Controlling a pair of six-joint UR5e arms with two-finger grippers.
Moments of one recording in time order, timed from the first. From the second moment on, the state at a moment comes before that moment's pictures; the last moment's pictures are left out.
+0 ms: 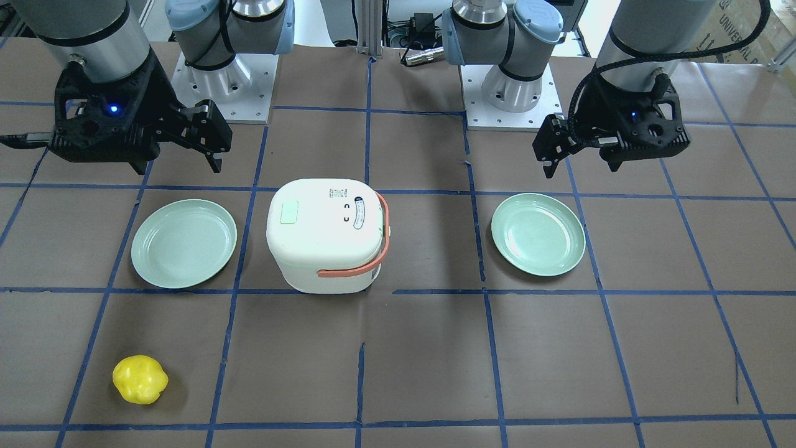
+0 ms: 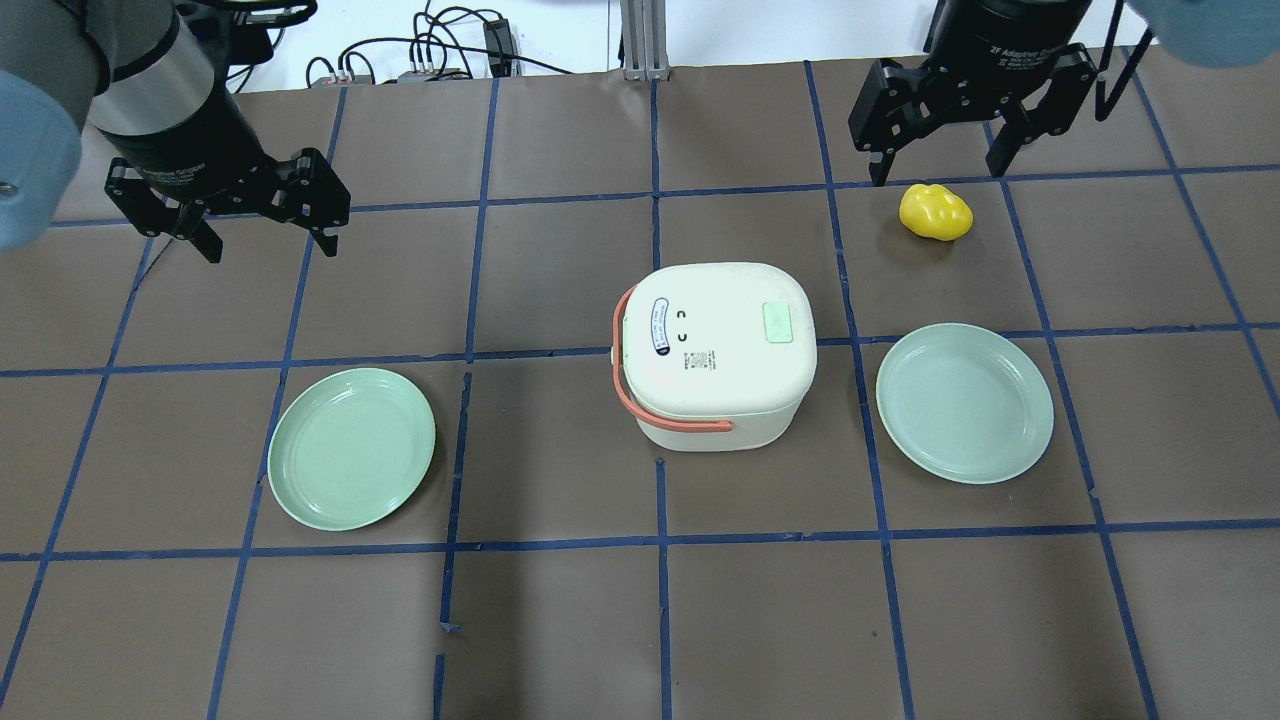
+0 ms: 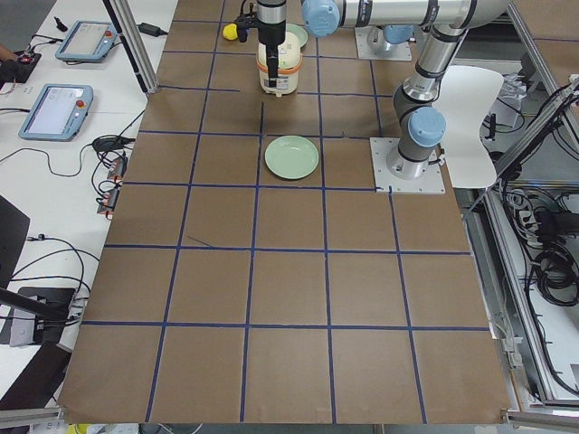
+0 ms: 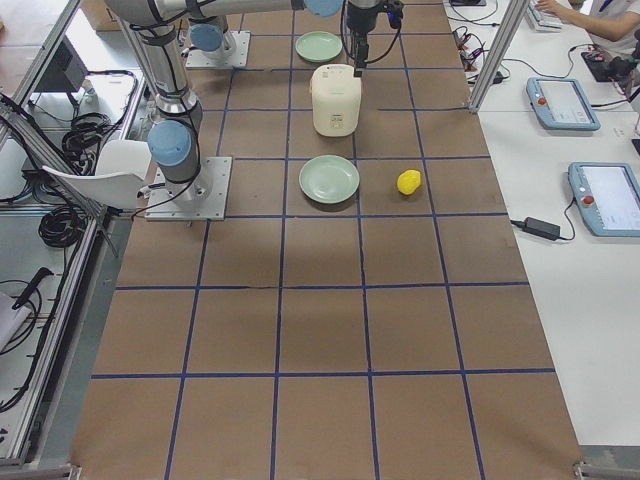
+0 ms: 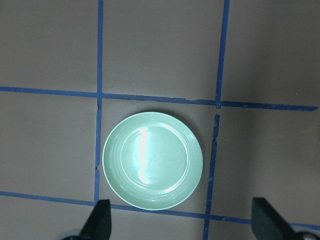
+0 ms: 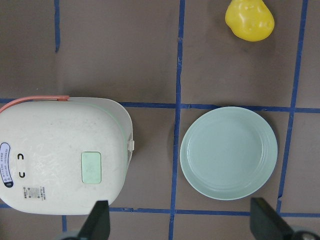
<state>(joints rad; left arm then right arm) -1.50 -1.56 -1.59 -1.54 1.67 0.00 1.59 -1.47 1.40 -1.48 -1.56 -0.02</state>
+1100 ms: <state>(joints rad) -1.50 -1.56 -1.59 -1.54 1.67 0.00 1.60 -1.47 1.40 -1.47 -1.55 -0.01</state>
